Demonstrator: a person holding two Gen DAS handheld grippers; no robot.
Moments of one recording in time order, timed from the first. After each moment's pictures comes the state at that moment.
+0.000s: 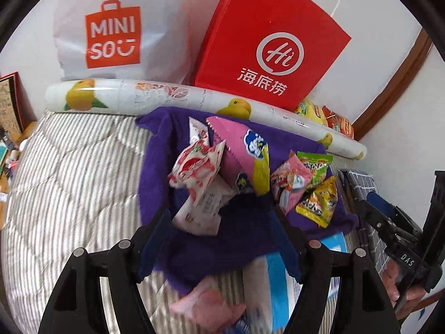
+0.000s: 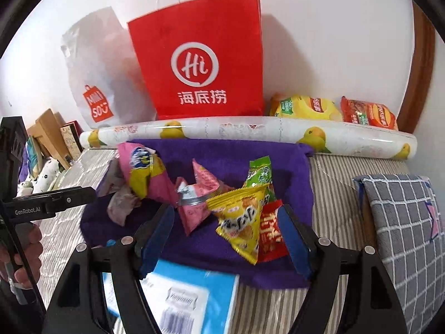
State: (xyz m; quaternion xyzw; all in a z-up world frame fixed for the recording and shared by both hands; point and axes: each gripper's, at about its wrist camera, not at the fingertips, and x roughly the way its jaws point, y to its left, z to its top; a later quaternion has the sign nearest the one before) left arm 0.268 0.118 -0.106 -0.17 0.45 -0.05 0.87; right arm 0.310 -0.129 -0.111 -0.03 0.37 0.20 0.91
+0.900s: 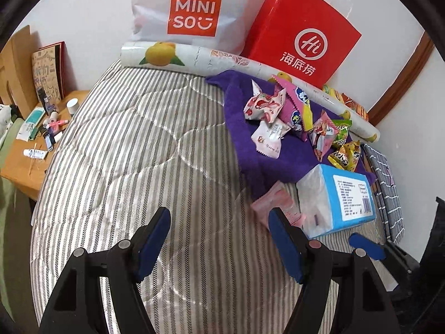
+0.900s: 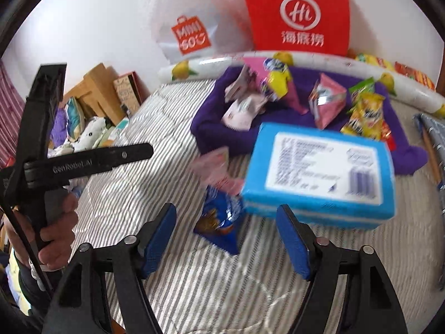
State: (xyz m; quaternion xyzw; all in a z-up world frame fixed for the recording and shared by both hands) left arm 0.158 0.176 -0.130 -0.17 0.47 0.00 0.87; right arm 0.160 -0.029 -0.176 -0.03 0.44 0.29 0.85
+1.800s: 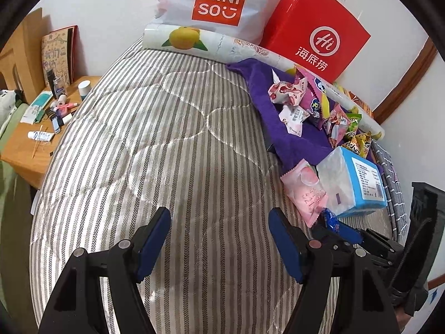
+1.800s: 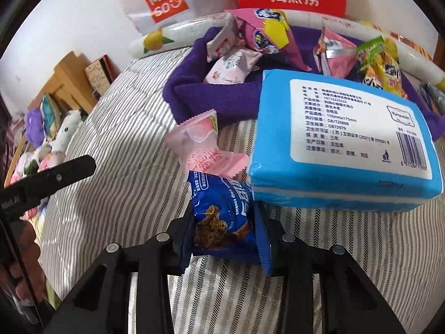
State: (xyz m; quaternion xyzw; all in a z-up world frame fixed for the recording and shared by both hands) left arm 0.131 0.200 -0.155 -0.18 0.47 0.00 0.86; right arm 0.181 0.000 -0.221 -0.02 0.49 0.24 0.84
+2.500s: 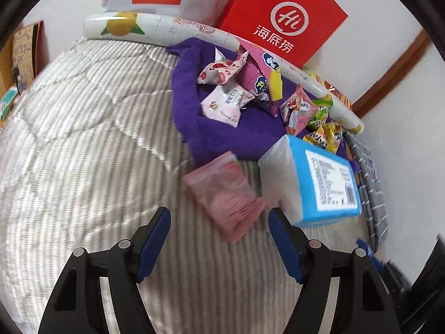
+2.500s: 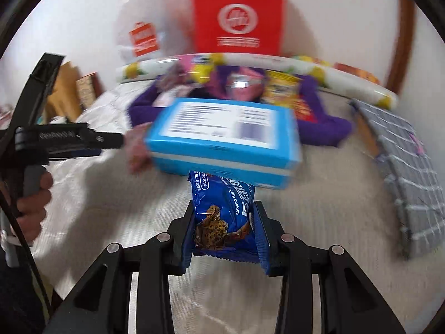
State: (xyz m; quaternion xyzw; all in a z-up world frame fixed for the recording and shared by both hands) left arm 0.175 0.118 -0.160 -0.22 0.47 -0.05 0.85; right arm 0.133 -0.138 -0.185 -0.06 0.40 0.16 0.90
